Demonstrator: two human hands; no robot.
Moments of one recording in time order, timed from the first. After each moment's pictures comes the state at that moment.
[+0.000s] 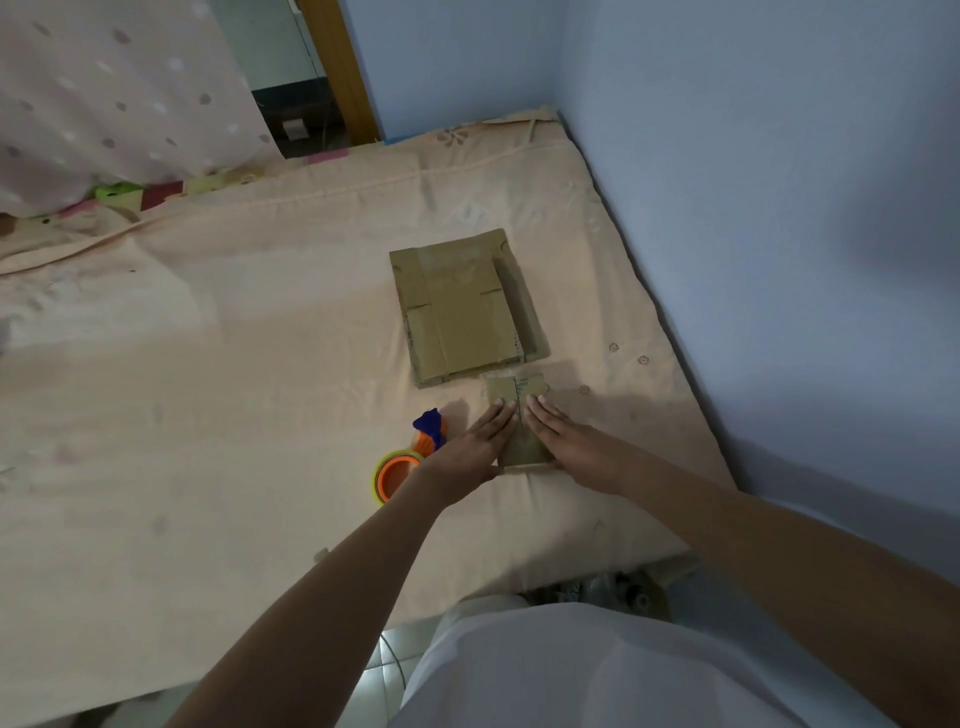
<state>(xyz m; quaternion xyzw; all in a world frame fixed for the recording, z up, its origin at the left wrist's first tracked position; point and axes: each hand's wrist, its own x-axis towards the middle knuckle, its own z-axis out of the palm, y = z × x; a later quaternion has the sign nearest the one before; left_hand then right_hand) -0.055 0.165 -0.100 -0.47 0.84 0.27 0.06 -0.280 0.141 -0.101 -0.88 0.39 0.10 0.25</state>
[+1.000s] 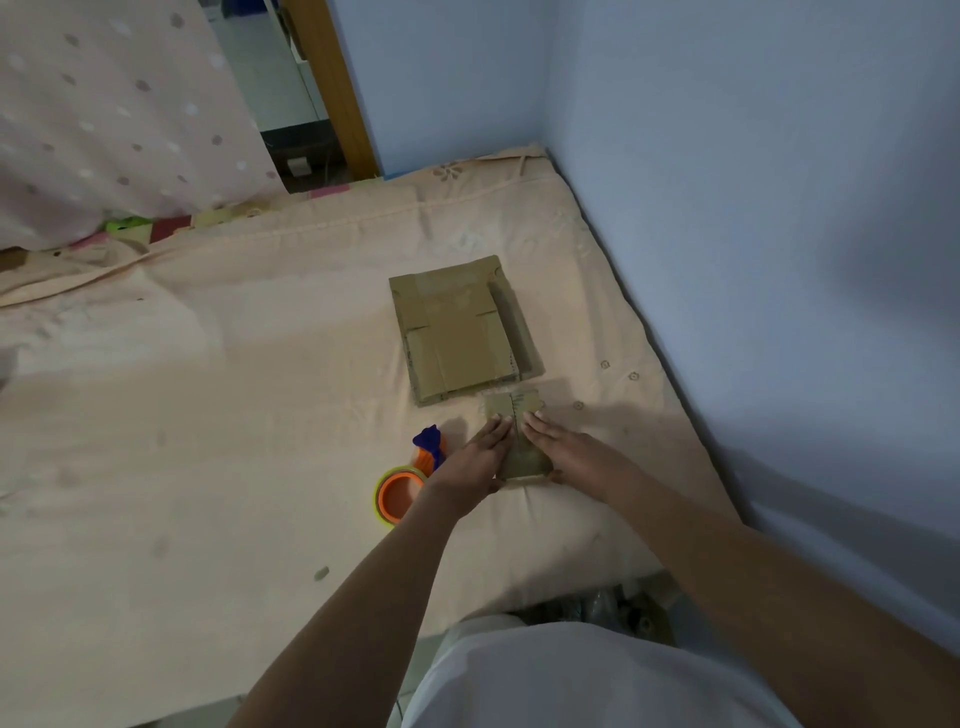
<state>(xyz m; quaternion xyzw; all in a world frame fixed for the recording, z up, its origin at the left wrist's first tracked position) -0.064 0.166 -0.106 -0.51 0.82 0.25 0.05 -0.271 0.142 -0.088 -0.85 0.43 0.10 0.27</state>
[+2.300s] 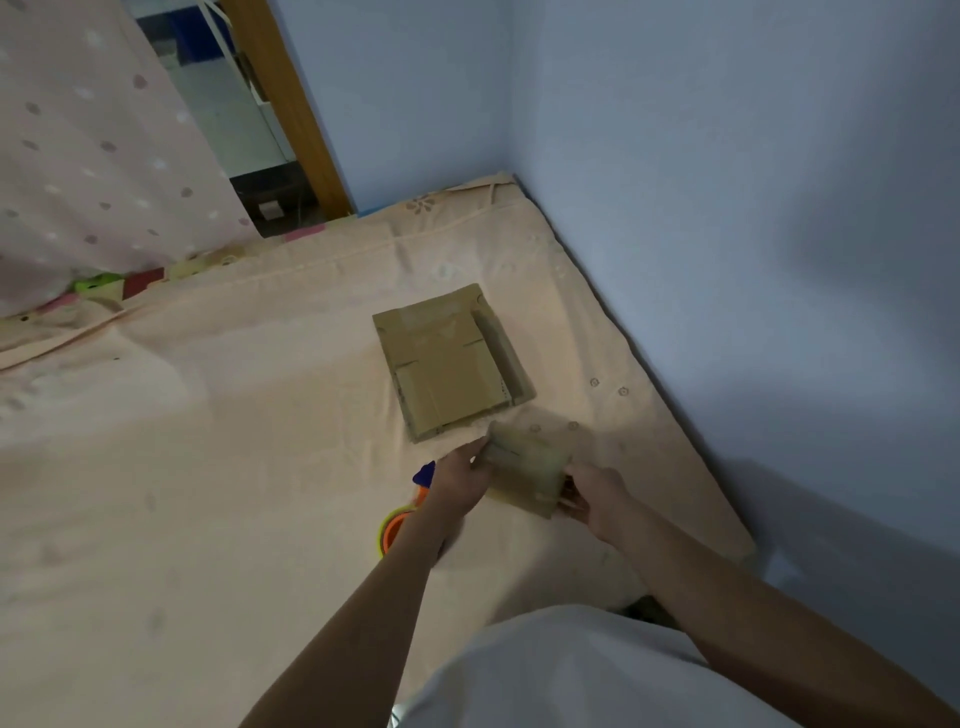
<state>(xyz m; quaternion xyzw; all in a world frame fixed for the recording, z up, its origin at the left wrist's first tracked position) -0.053 0.139 -0.096 -0.67 0.57 0.45 -0.14 -0.253 0.157 -0.089 -0.07 0.72 -0.30 0.62</state>
